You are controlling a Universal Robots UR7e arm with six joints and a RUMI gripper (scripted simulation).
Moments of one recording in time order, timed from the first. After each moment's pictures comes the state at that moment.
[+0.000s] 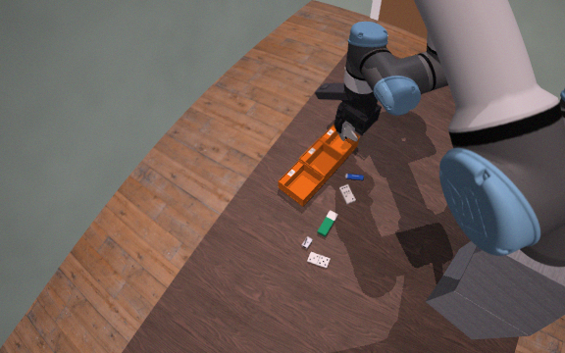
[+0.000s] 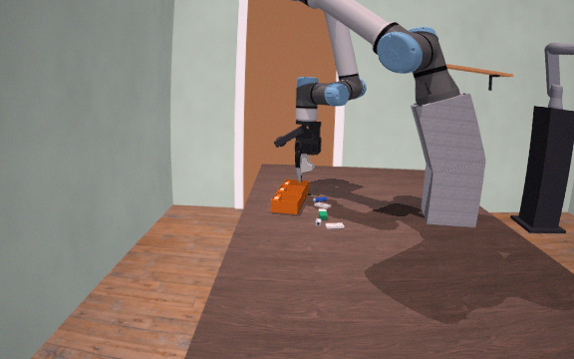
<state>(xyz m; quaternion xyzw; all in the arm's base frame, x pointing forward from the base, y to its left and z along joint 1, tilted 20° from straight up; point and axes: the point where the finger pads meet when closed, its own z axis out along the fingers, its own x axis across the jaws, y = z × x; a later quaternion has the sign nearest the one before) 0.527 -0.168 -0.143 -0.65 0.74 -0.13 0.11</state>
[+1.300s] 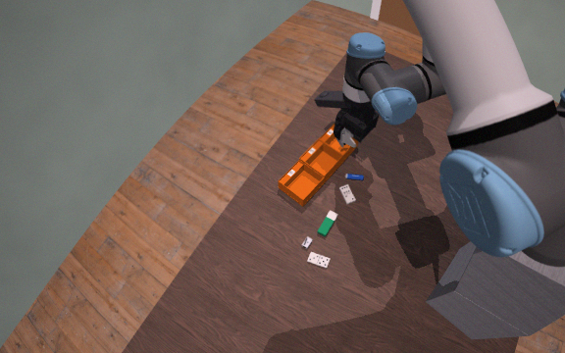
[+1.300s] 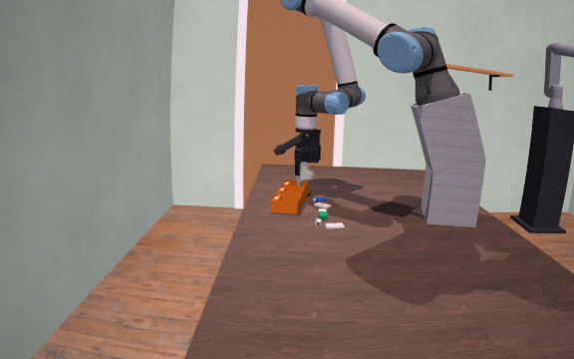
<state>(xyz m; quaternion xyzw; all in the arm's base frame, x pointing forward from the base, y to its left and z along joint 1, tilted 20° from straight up) 0.537 -0.169 -0.170 -0.65 0.74 -0.13 0.11</state>
